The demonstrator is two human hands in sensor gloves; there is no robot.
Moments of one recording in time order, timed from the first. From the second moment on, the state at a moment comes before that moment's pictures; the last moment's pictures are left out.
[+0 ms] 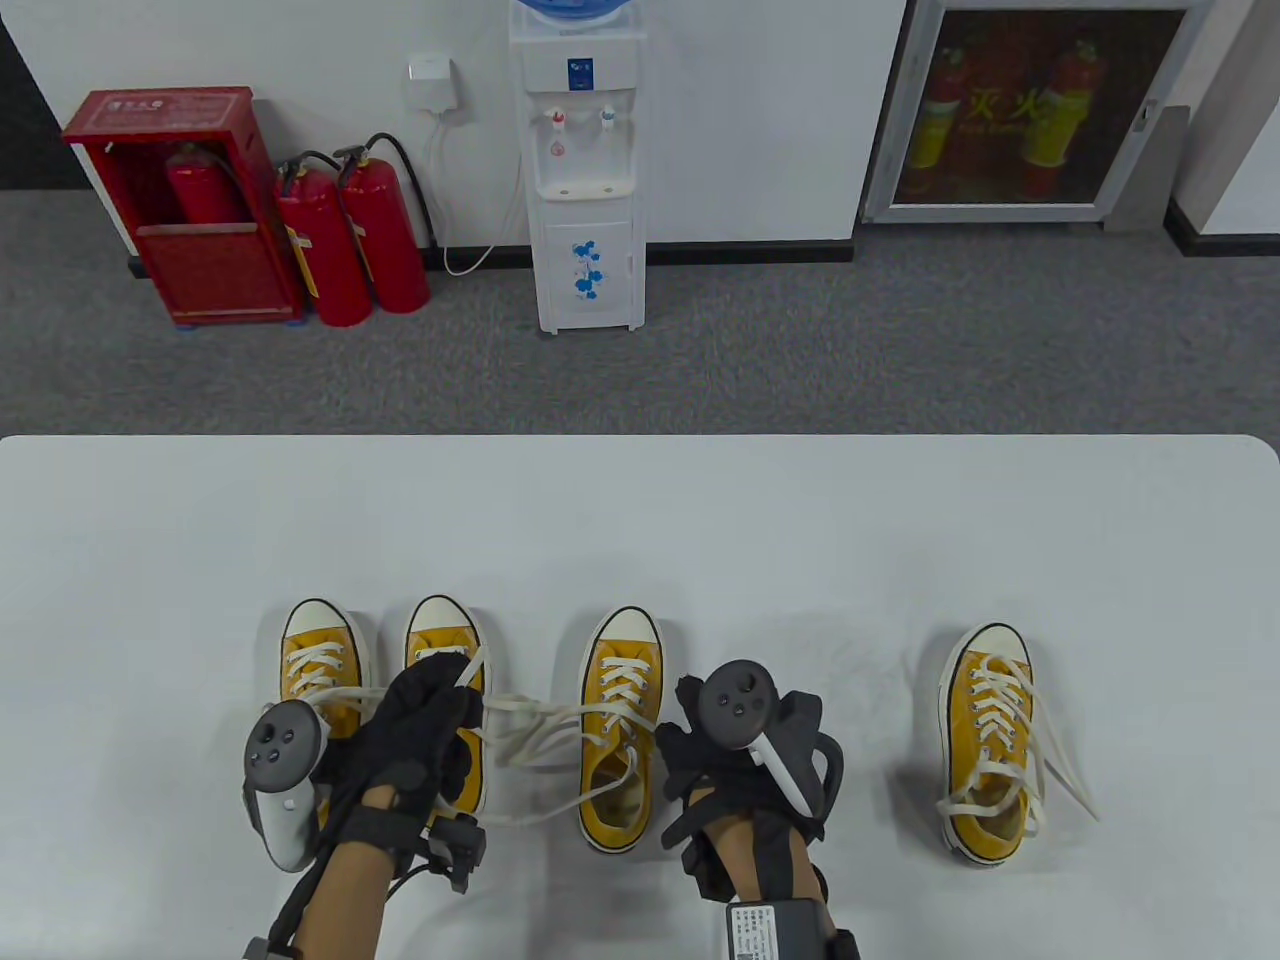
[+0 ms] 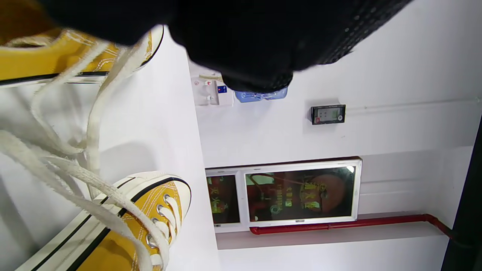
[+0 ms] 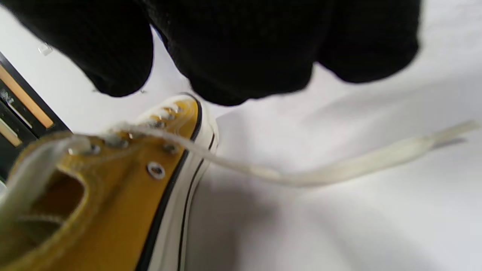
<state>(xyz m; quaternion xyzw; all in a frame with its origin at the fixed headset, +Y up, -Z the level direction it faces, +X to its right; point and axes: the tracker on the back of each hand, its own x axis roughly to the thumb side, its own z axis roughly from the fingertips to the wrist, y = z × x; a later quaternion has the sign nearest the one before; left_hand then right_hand) -0.260 -0.733 -0.287 -0.02 0.02 0.67 0.74 0.070 -0.730 -0.310 -0.05 0.07 0.97 0.23</state>
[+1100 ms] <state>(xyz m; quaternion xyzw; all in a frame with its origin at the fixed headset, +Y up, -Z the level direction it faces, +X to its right) -0.254 -0.734 -0.287 -0.03 0.01 0.66 0.75 0.149 -0.708 -0.275 -0.05 -0.21 0.78 0.59</state>
